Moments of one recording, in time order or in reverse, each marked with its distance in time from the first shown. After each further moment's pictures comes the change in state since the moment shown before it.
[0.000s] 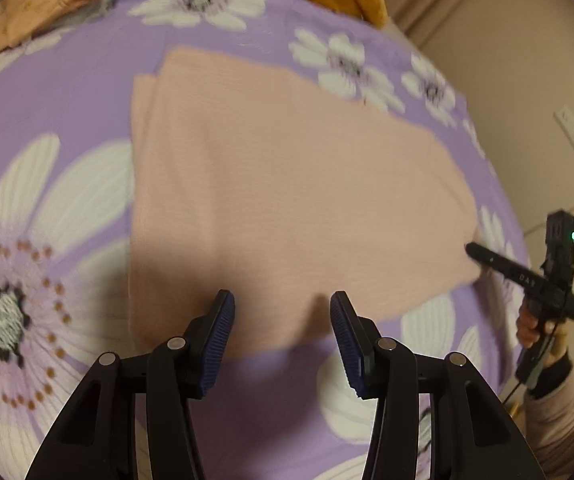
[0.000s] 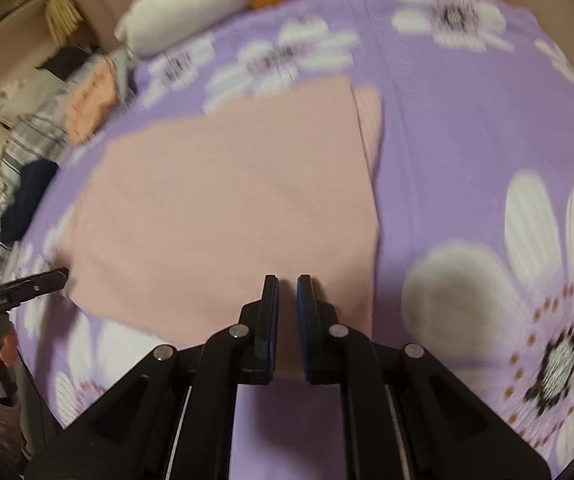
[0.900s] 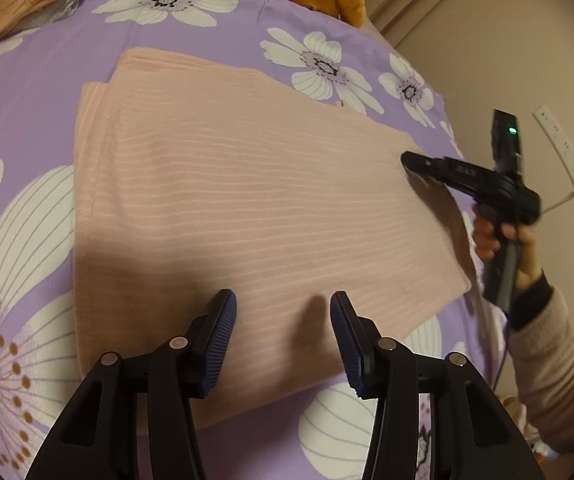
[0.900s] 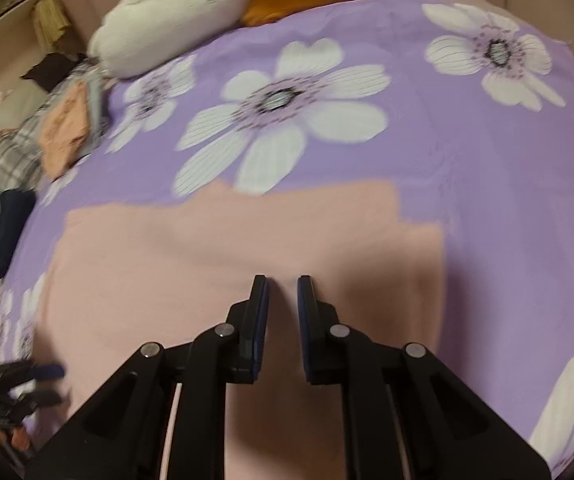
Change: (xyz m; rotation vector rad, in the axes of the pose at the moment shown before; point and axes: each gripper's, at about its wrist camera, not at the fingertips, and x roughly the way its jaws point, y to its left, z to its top) left arm 0.011 0.000 0.023 0.011 -0.021 -0.119; right arm 0.068 0.005 0.130 0.009 -0.051 -0.099
